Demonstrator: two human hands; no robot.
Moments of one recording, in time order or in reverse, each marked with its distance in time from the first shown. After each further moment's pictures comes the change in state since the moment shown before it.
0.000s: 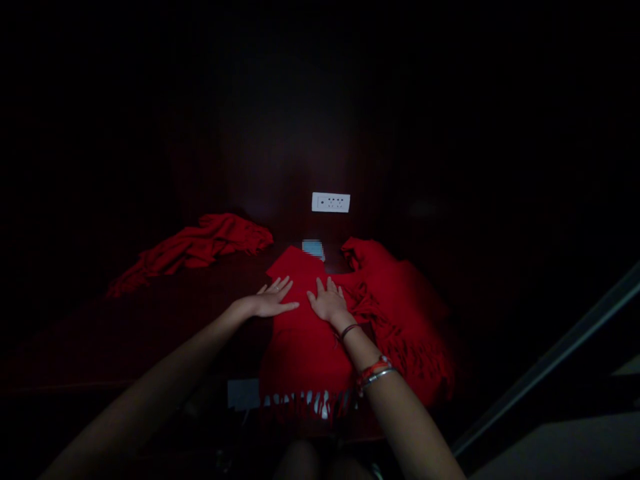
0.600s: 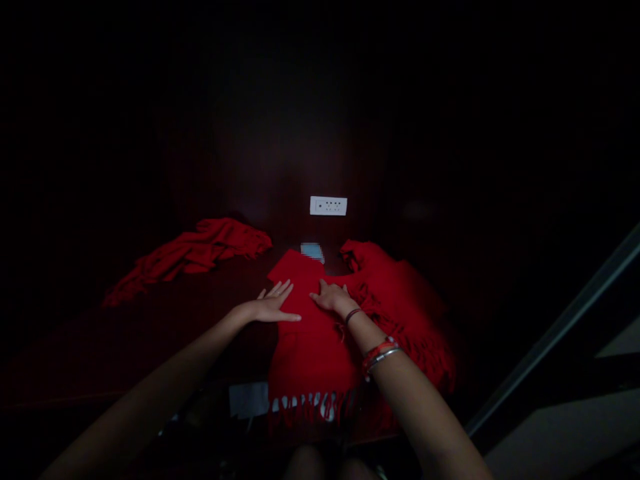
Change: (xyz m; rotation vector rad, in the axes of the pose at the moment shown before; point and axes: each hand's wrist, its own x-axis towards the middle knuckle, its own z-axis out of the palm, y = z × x) left_hand -0.001 -0.007 0.010 -0.005 -0.001 0.027; right_hand 0.007 -0.008 -0.032 -0.079 -0.145 0.096
